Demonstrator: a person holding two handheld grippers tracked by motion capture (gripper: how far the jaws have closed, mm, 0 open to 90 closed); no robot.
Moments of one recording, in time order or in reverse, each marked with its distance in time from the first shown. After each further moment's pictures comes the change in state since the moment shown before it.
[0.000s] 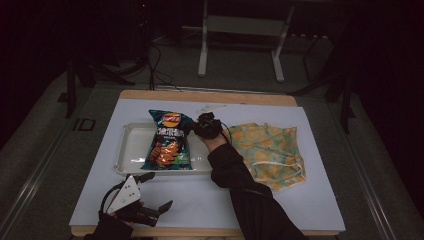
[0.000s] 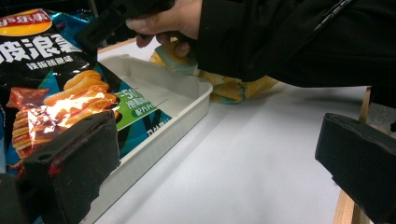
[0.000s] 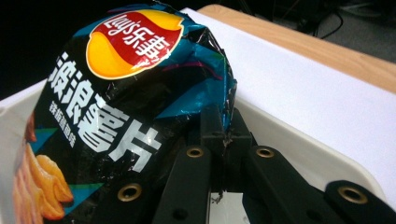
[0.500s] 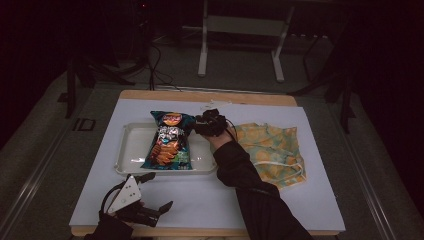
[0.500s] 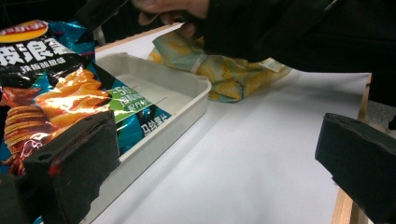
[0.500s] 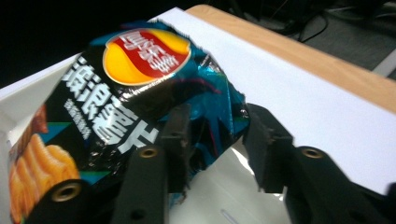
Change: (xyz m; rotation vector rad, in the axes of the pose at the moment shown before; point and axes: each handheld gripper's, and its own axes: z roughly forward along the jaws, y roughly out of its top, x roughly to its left) left arm 0.000 0.000 0.000 0.007 -0.002 -0.001; right arm -0.004 0.012 -0.025 -0.009 -0.040 -0.029
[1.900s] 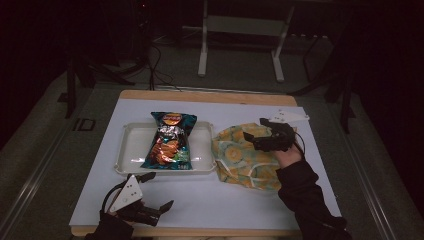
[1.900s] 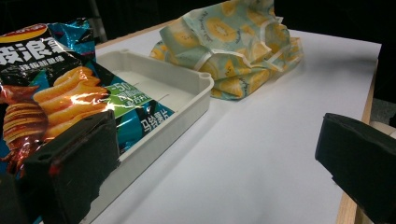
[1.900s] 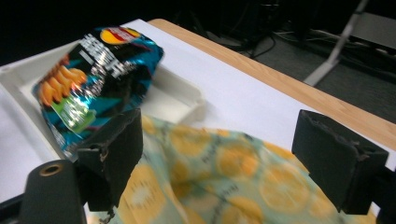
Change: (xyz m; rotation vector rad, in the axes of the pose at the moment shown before) left arm 0.000 0.000 0.003 0.015 0.005 0.004; right arm -0.050 -0.052 -0.176 -0.075 -0.121 -0.044
